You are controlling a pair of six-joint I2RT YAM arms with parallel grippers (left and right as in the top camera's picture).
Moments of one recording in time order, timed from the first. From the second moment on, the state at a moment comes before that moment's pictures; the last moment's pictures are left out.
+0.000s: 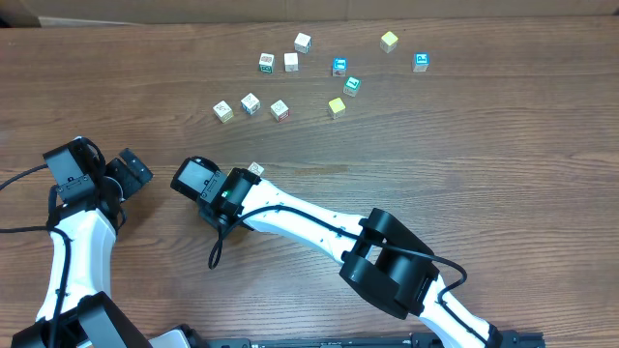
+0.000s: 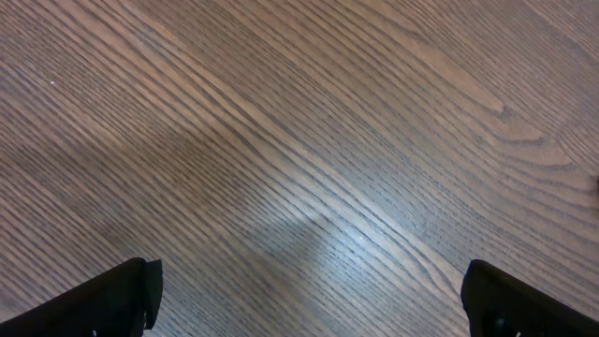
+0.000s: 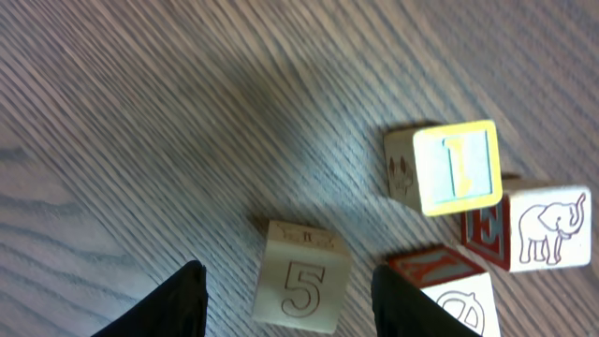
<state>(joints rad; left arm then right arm) 0.45 1.44 0.82 -0.31 0.02 -0.29 1.06 2.31 1.92 -0.84 0.14 0.17</state>
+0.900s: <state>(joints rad) 0.45 1.44 0.82 -0.31 0.02 -0.29 1.06 2.31 1.92 -0.87 0.14 0.26</state>
